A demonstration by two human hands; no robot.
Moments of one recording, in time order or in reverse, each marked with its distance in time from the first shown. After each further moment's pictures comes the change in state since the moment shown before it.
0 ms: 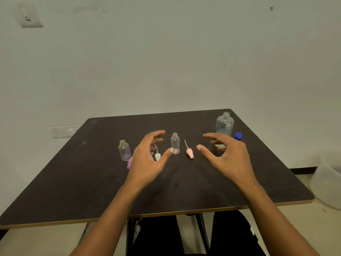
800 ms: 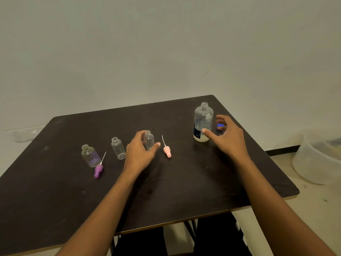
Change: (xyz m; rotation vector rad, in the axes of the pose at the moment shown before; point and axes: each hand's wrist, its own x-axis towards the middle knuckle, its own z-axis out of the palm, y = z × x) left_hand 0.073 -0.063 0.096 0.121 -0.052 -0.306; right_hand 0.074 0.138 0.005 0.026 0.015 0.312
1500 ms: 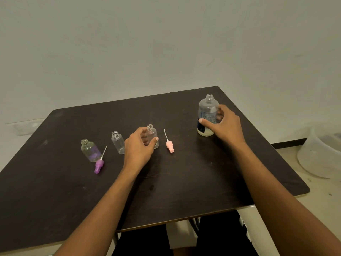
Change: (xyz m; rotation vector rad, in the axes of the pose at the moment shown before) left_hand -0.001 0.003 0.000 -0.003 0.065 -0.001; right_hand 0.024 -0.007 0.019 0.092 -0.039 -0.022
